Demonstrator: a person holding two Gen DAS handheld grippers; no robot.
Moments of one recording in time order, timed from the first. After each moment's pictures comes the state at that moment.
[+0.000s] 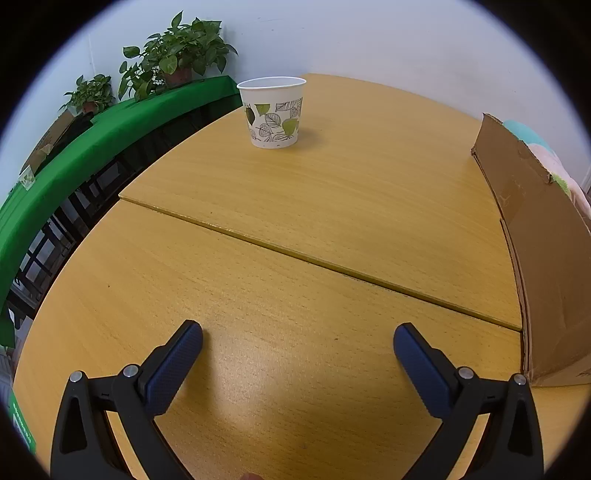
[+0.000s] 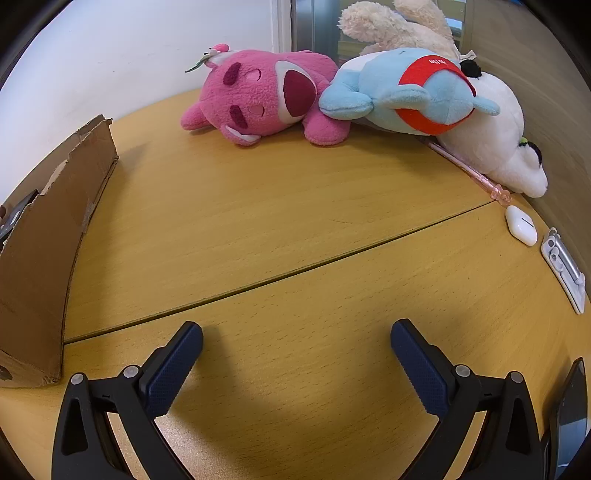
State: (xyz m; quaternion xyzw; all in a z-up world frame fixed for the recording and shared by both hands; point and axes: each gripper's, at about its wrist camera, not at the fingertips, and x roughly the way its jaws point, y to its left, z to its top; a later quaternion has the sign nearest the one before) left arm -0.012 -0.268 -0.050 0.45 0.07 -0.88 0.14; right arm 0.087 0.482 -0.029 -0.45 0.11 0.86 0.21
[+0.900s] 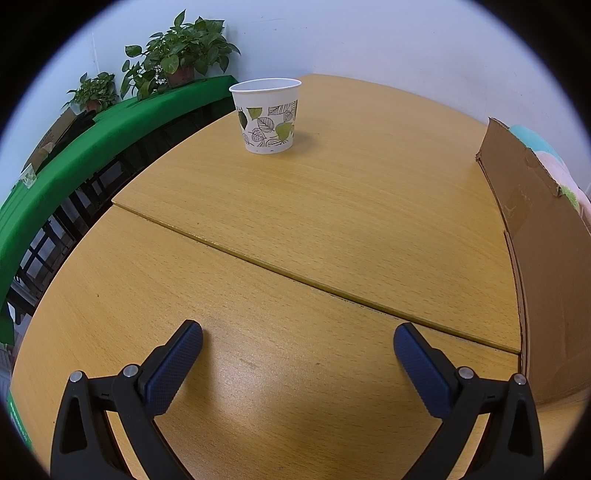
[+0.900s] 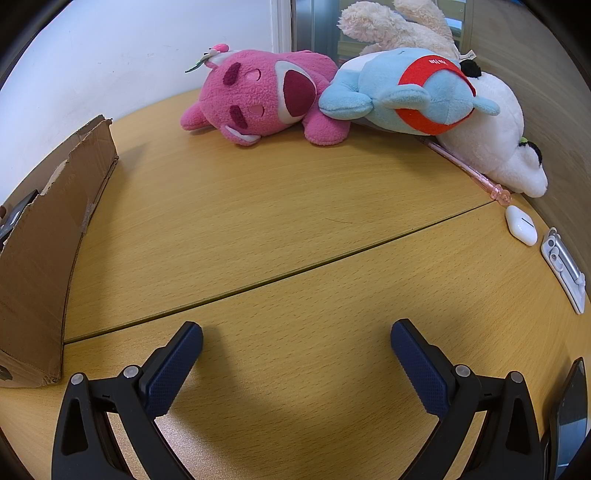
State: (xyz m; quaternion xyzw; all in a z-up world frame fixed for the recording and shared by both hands) left arm -0.024 -0.259 -0.052 0.44 0.07 -0.88 0.14; right arm 0.087 0.481 -0.027 -0.45 0.11 0.86 0.21
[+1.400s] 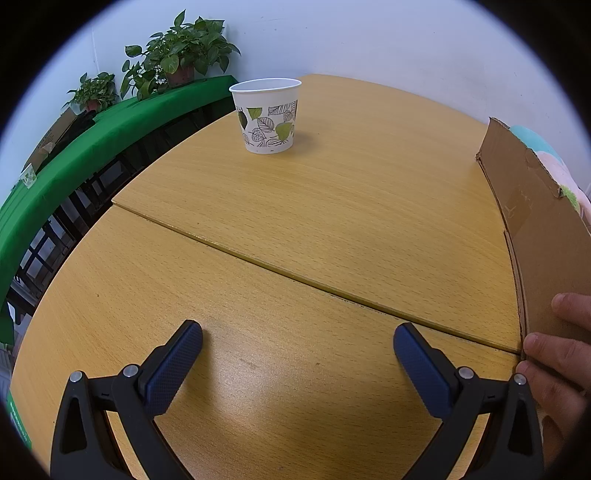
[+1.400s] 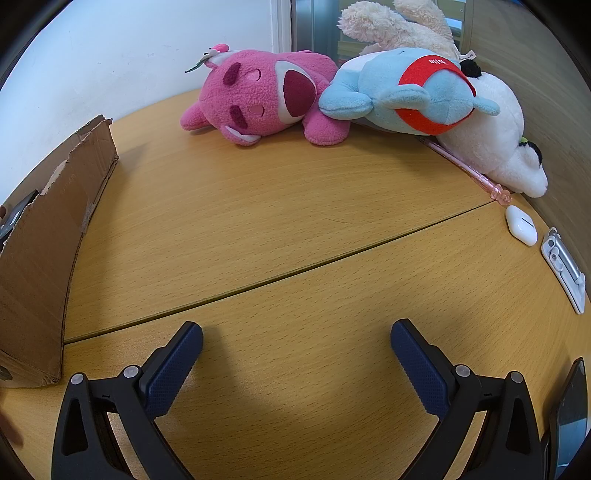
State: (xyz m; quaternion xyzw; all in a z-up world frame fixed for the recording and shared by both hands) left arm -0.023 -0.259 -0.053 0.44 0.07 -0.88 0.14; right arm 0.087 0.481 -0.027 -0.45 0.11 0.86 0.21
